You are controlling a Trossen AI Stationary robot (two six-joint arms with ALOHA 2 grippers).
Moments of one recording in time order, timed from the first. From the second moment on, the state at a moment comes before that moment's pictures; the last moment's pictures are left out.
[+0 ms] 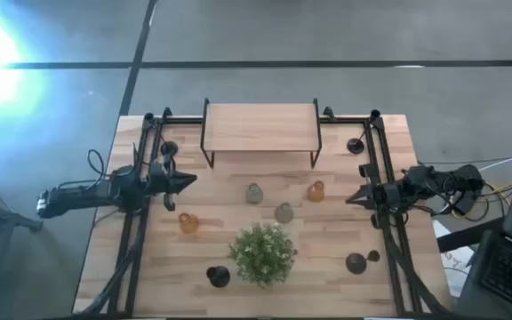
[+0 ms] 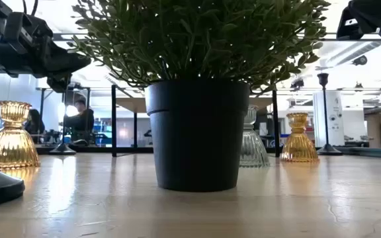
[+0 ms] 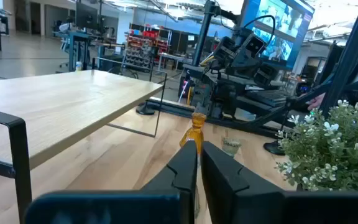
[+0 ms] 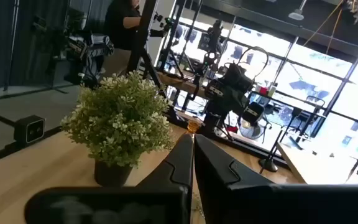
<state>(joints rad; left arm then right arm) 0.12 0.07 0.01 0.07 -0.06 -0.19 0.25 0.03 0.21 -0.13 0.00 -0.29</state>
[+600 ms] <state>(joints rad) 0.12 0.07 0.01 0.07 -0.06 -0.19 0.26 0.03 0.21 -0.13 0.00 -0.29</state>
